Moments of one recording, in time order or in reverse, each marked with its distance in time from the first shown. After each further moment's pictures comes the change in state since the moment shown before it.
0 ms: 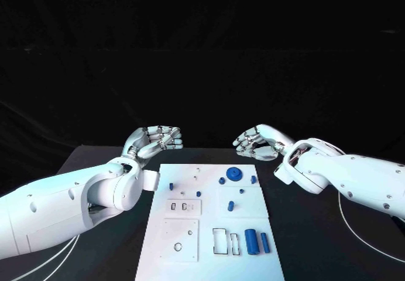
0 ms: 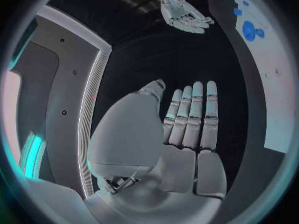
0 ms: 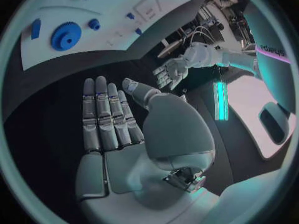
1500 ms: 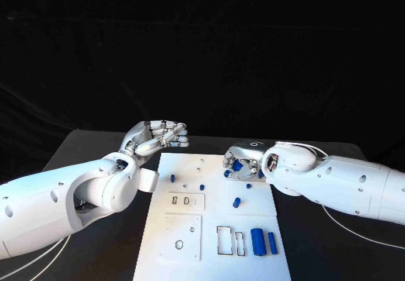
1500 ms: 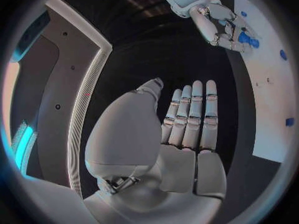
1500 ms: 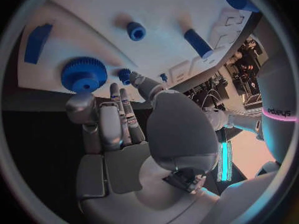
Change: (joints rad) left arm 0.051 -0.049 0.005 0.107 -0.033 0.053 -0.046; left_hand -0.024 -0.024 0.005 0.000 0.000 0.010 -0.004 0.000 0.000 0.020 -0.004 -0.024 0.002 0.017 -0.003 0.006 0.021 0.000 0.017 -0.003 0.004 -0.006; right arm -0.015 0.109 -0.002 -0.021 -0.559 0.146 -0.224; right_hand -0.033 -0.076 -0.067 0.064 0.021 0.055 -0.033 -0.032 0.058 -0.019 -0.035 -0.014 0.070 0.337 -0.077 0.988 0.924 -0.032 0.388 -0.070 0.739 0.743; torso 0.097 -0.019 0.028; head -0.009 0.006
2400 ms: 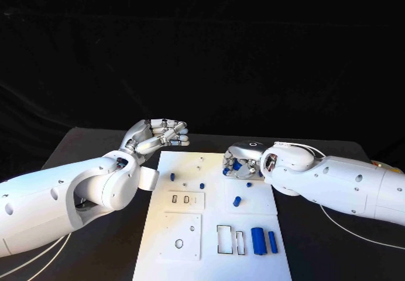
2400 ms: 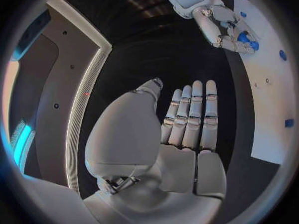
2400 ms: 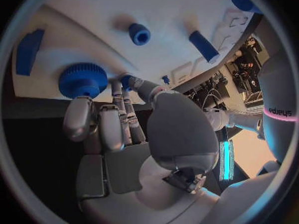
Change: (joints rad) left arm 0.005 0.002 0.000 -0.004 0.003 0.012 -0.008; left_hand -0.008 0.000 0.000 0.000 0.000 -0.001 0.001 0.000 -0.001 -0.001 0.001 -0.004 0.000 0.000 0.000 0.000 0.002 0.000 0.000 0.000 0.000 -0.001; right arm -0.008 0.014 0.000 -0.019 0.016 -0.011 0.004; right_hand 0.016 0.048 0.094 0.038 -0.020 0.053 -0.028 0.031 0.036 0.078 -0.031 0.000 0.011 0.000 -0.007 0.070 0.053 -0.031 0.059 -0.020 0.100 0.146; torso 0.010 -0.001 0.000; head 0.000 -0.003
